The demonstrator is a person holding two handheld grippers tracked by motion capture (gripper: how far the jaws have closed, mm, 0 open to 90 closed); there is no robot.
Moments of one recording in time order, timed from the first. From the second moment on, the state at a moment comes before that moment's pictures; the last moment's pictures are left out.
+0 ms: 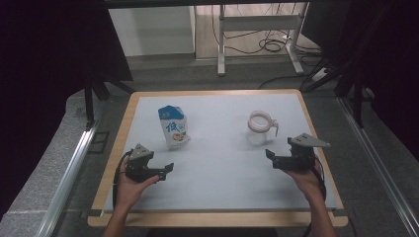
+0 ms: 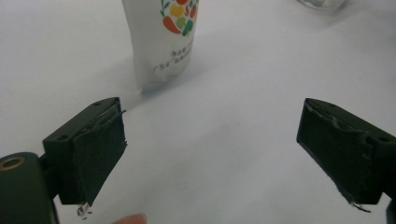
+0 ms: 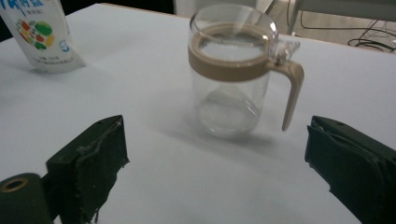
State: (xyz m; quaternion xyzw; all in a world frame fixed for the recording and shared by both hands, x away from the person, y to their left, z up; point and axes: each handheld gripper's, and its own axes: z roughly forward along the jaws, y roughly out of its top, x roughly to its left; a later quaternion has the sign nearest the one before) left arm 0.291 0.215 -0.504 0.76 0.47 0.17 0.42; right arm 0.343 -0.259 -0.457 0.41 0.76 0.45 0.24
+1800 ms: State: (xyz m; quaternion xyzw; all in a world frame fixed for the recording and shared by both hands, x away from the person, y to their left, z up) left arm 0.293 0.203 -0.519 0.77 0.48 0.15 0.40; right arm 0.485 -0.207 -0.466 0.37 0.85 0.34 0.17
